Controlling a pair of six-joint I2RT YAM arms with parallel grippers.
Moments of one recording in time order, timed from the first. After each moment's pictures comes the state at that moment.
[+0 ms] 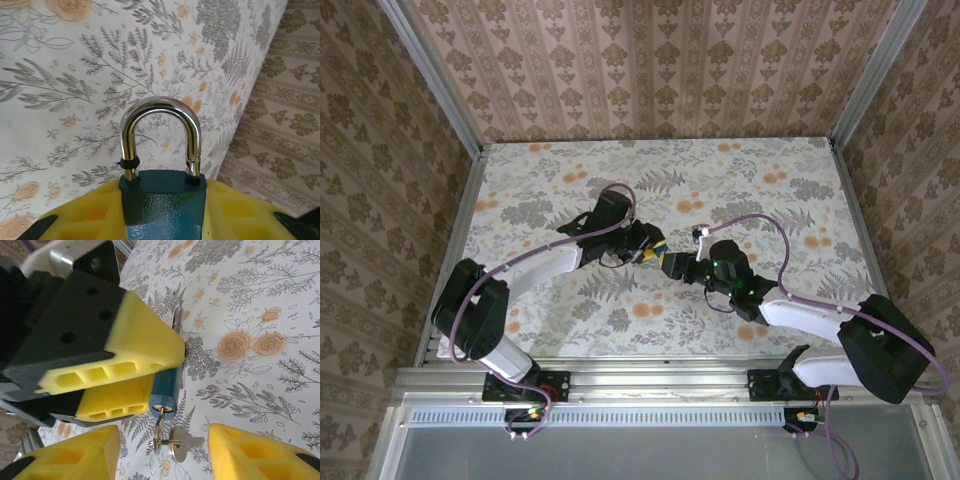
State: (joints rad) left arm -0.71 1.57 1.04 -0.21 0.44 -1.29; right arm 0.68 1.29 0.48 0.44 -0.13 0.70
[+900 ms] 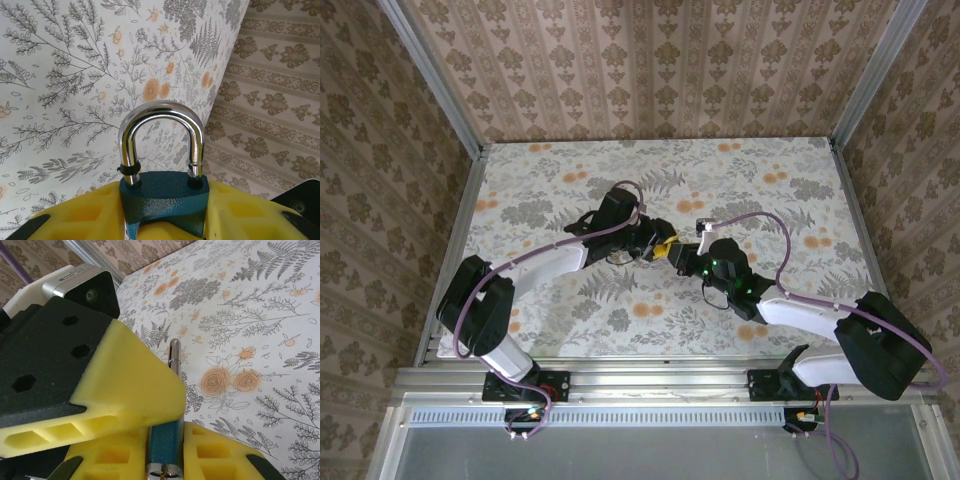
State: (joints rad) left arm -0.74 1.60 1.06 -0.10 0.51 -1.34; right arm 0.67 1.30 0.49 0.50 0.01 0.68
